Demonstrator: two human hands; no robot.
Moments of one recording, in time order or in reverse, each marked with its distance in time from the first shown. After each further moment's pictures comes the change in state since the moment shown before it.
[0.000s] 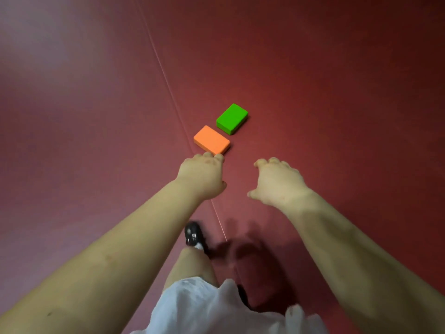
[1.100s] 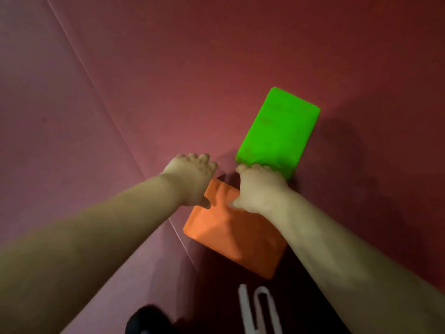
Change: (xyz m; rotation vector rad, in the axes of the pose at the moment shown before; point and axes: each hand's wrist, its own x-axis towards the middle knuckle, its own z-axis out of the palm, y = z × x) left_hand 0.884 -0.301 0.282 0.430 -0.325 0.362; right_hand 0.922 -0.070 0.263 0.041 -0.239 0.024
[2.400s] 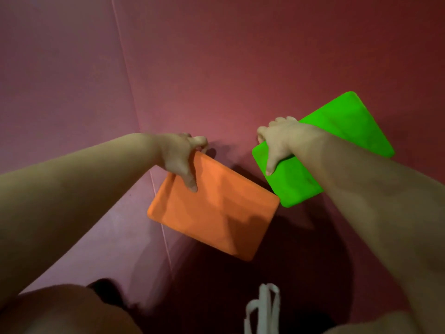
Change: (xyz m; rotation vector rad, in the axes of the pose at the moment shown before) left_hand 0.045 -0.041 0.036 -0.621 -0.156 -0.139; right_hand 0.155 0.054 -0.035 -0.674 -0.168 -0.310
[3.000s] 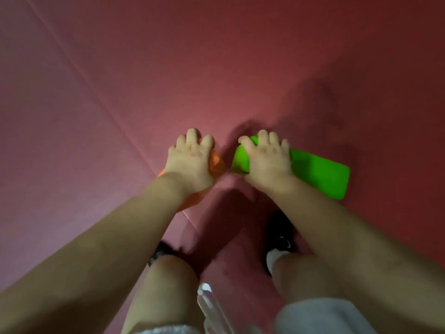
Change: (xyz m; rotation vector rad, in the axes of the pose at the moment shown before) left_hand -0.218 0.168 -0.074 0.132 0.365 0.080; right_hand -0.317 -0.045 -0.039 0.555 0.444 0.482
